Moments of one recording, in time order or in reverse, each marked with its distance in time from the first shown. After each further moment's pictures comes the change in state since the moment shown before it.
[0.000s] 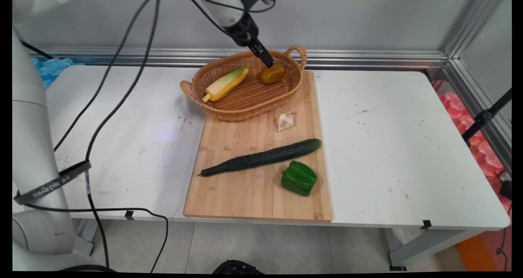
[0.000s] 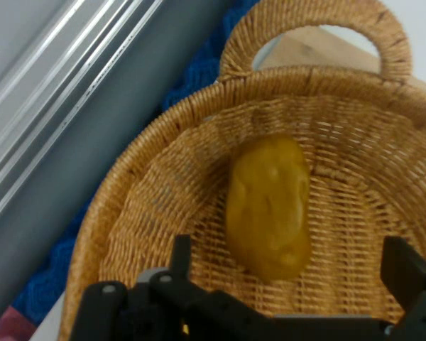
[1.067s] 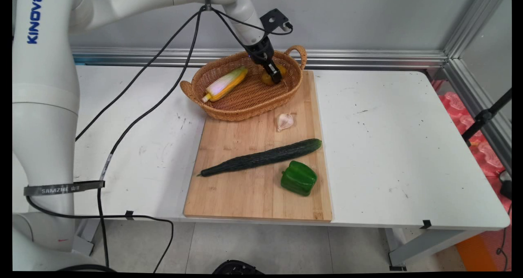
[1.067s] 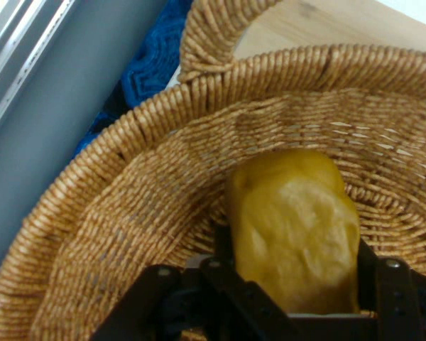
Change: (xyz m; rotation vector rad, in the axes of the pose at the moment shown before) arm 0.021 -0.003 0.090 -0.055 -0.097 0.059
